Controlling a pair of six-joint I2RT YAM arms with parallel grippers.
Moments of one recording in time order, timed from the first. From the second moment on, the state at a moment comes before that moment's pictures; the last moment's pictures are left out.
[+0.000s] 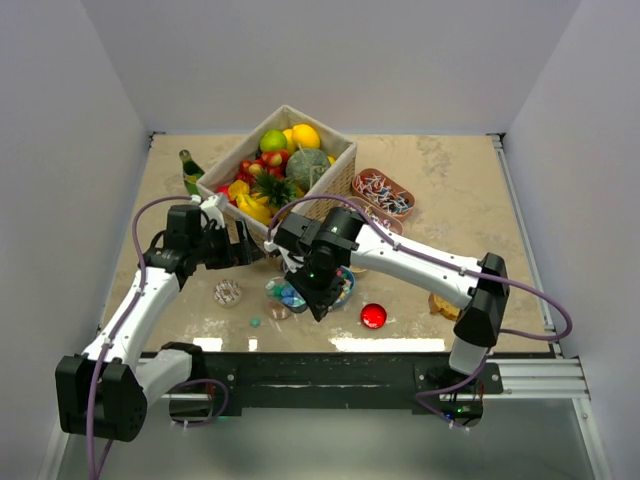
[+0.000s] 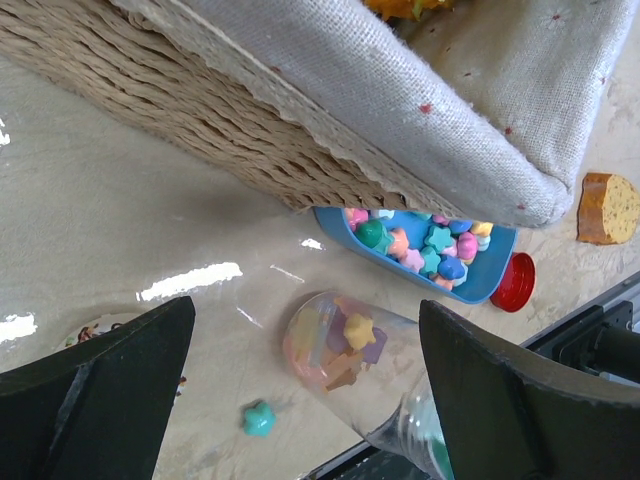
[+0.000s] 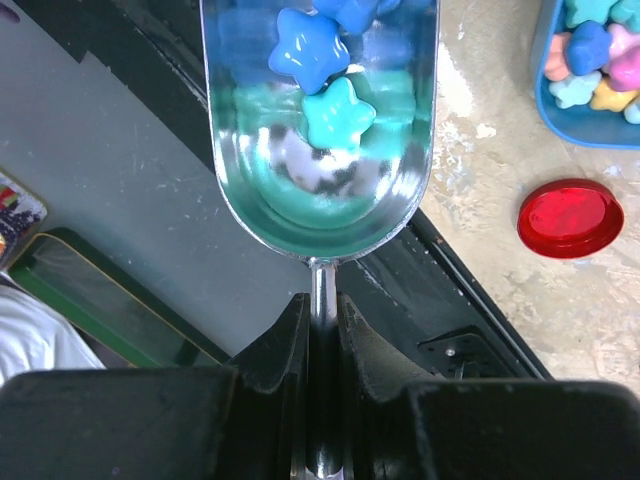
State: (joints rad) left arm -0.12 1.05 0.72 -0.47 0.42 -0.36; right arm 1.12 1.77 1.76 -1.35 -0.20 0.33
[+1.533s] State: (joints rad) left arm -0.12 1.05 0.72 -0.46 0.42 -0.36; right arm 1.01 1.72 1.70 -1.36 -0.45 0.32
